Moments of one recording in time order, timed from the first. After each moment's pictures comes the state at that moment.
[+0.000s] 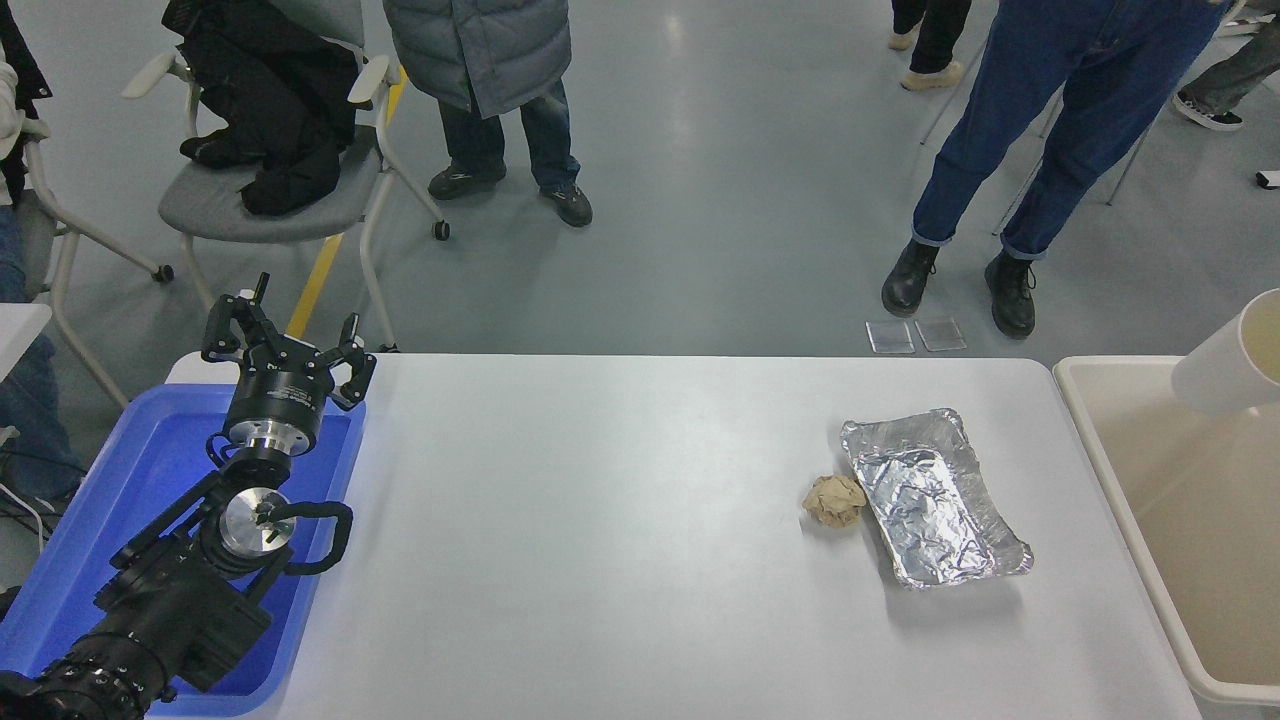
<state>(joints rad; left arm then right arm) -0.56 0.19 -1.04 -0.55 0.04 -0.40 -0.45 2.30 -1.13 -1.11 1.31 -1.35 0.79 0.28</state>
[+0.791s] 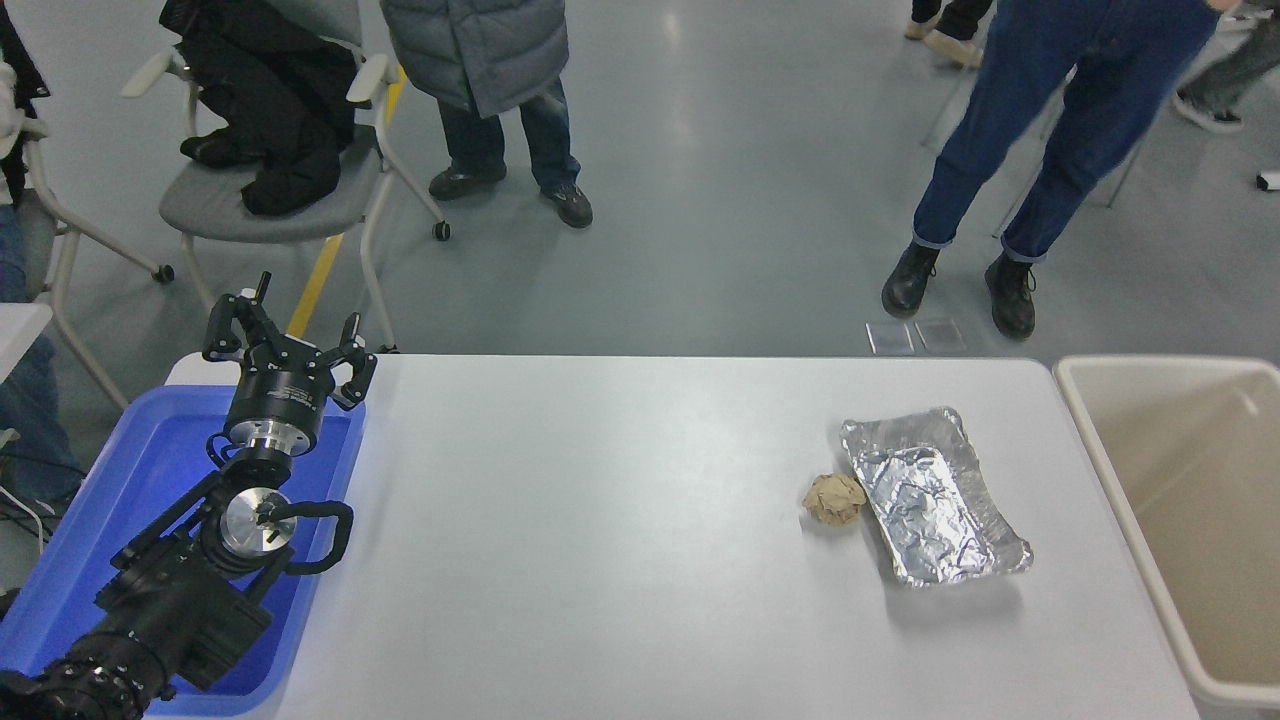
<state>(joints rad) -0.56 0.19 -1.04 -0.55 0.04 -0.40 -0.45 1.59 -1.07 -1.00 0.79 -1.40 0.32 0.30</state>
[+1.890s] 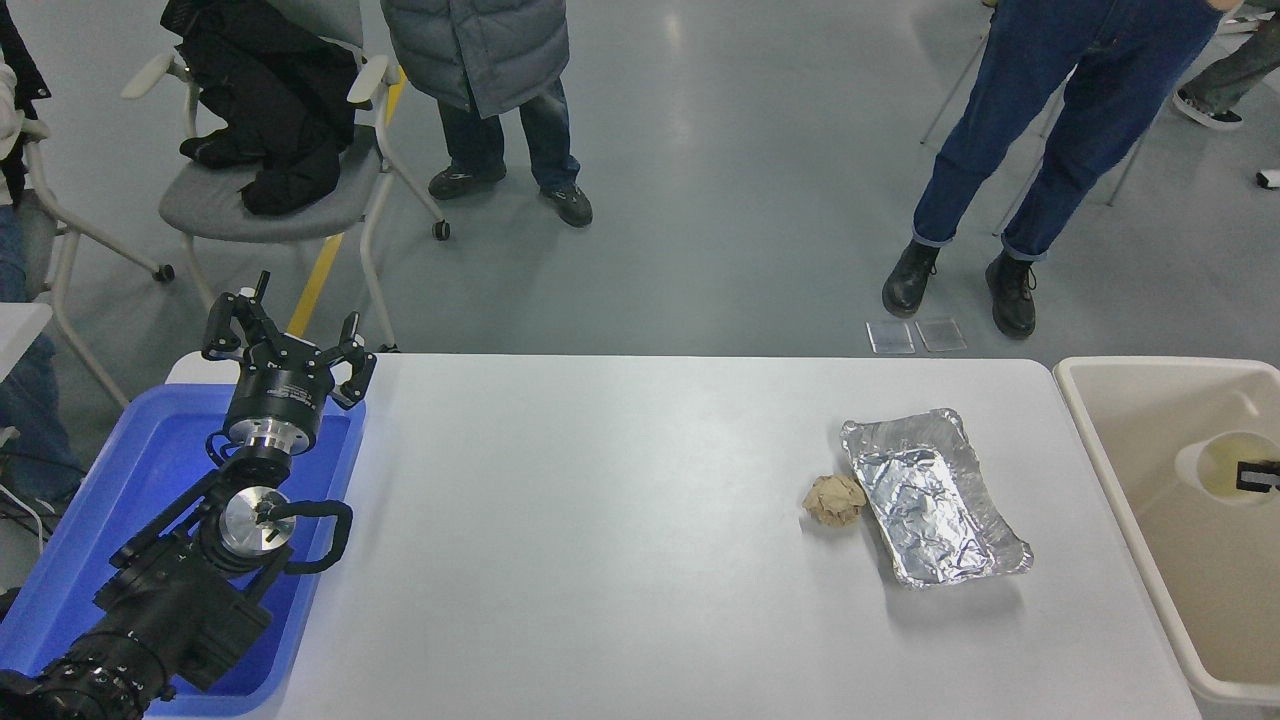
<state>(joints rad) -0.57 0.19 -1.04 -0.55 0.04 -0.40 -0.45 0.74 -0.61 -0.28 0.17 -1.11 0.14 0.29</state>
